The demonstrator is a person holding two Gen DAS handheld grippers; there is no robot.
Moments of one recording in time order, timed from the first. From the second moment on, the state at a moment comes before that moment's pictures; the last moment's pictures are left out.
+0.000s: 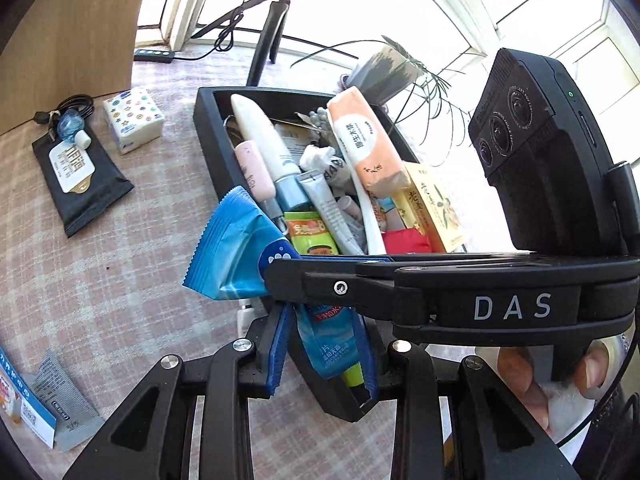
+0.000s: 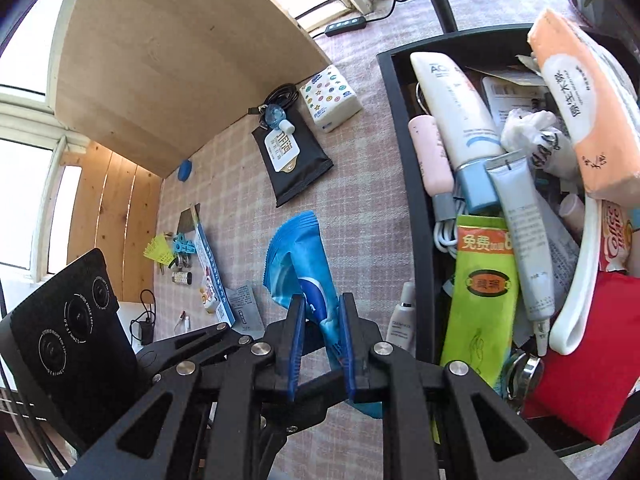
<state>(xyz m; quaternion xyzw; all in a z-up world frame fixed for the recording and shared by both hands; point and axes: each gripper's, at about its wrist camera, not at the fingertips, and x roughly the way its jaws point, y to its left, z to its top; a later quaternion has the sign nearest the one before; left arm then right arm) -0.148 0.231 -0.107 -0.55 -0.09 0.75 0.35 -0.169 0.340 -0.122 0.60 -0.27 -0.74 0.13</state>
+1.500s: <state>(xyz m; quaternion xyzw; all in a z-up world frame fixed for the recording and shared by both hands) -0.153 0.182 -0.097 -0.56 -0.05 0.78 0.28 -0.134 0.417 -0.073 0.55 -0.25 -0.80 0.03</state>
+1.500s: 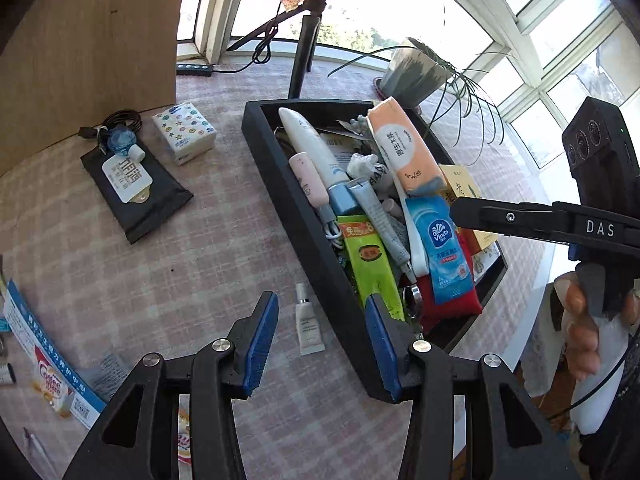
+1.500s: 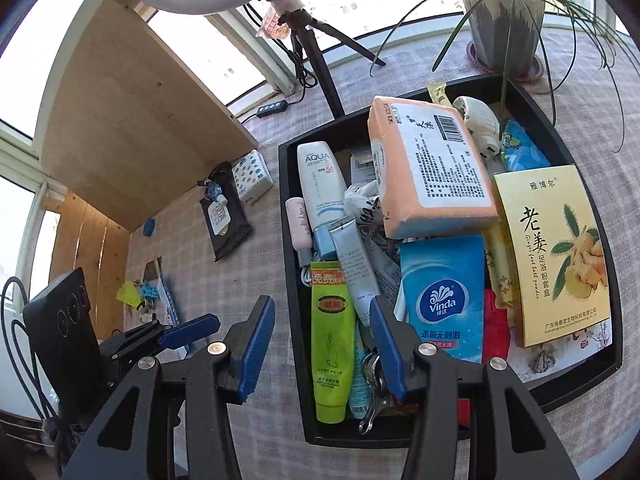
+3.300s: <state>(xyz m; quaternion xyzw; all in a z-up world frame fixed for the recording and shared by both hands) -0.030 -0.229 -0.146 -0.47 -0.36 0.81 -0.02 -0.276 -0.017 -0.205 0.68 0.13 -0.70 0.18</state>
